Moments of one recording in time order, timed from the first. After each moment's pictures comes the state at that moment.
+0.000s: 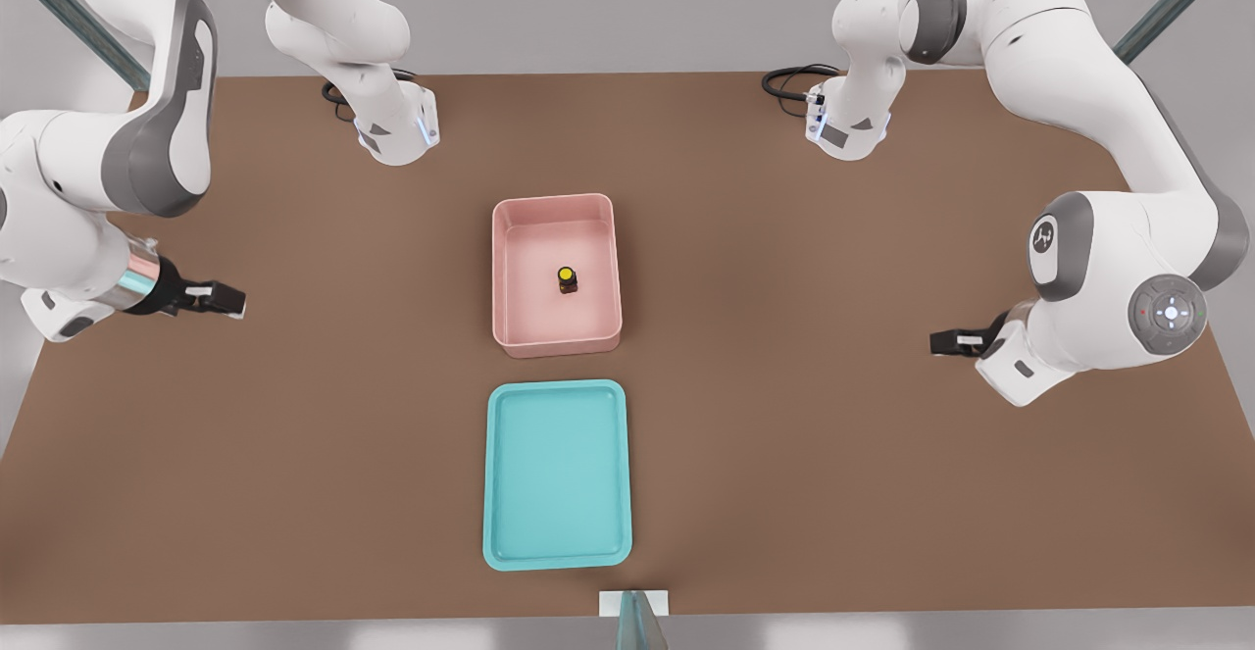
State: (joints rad) arm -0.09 0.21 0.04 -1.41 -0.03 1.51 0.00
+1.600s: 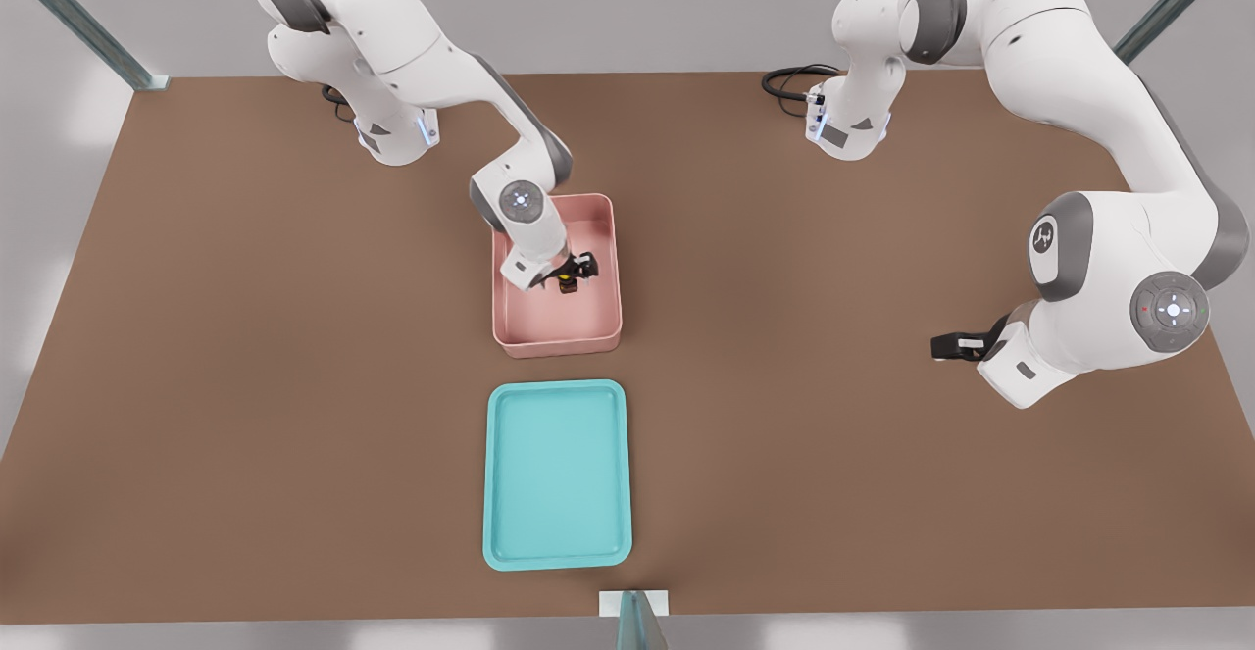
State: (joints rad) arm 0.66 0.38 0.11 -2.23 0.11 2.67 0.60
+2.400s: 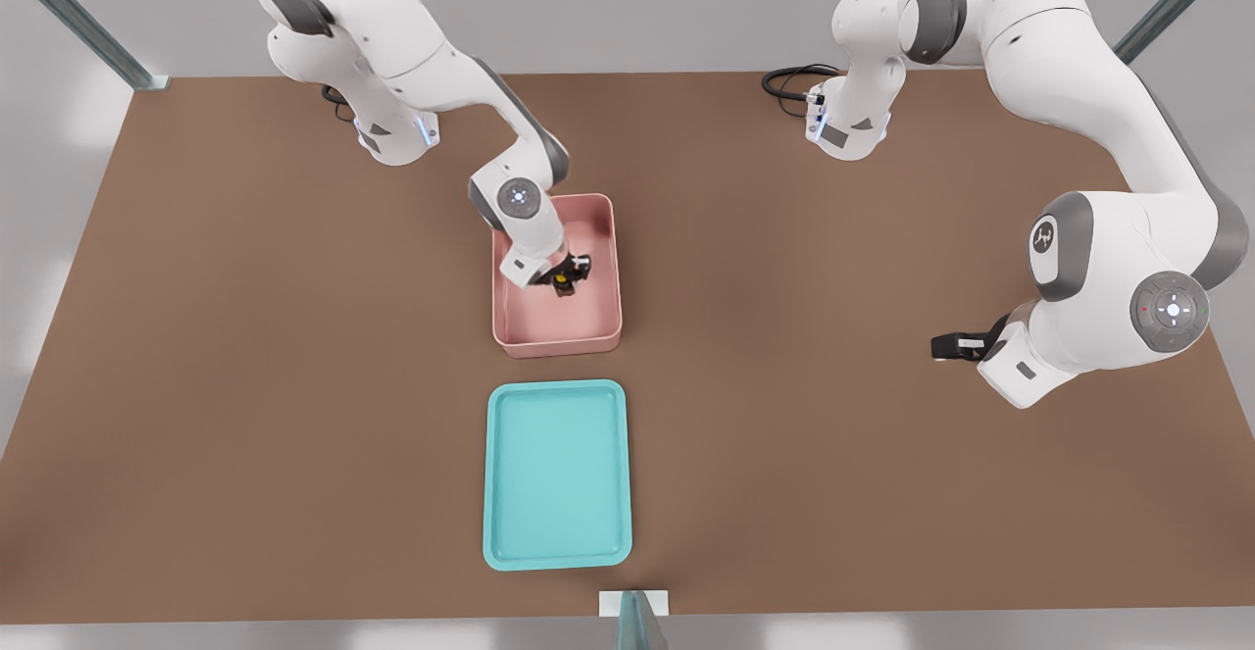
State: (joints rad) arm 0.66 0.39 0.11 -2.25 0.09 2.74 0.61
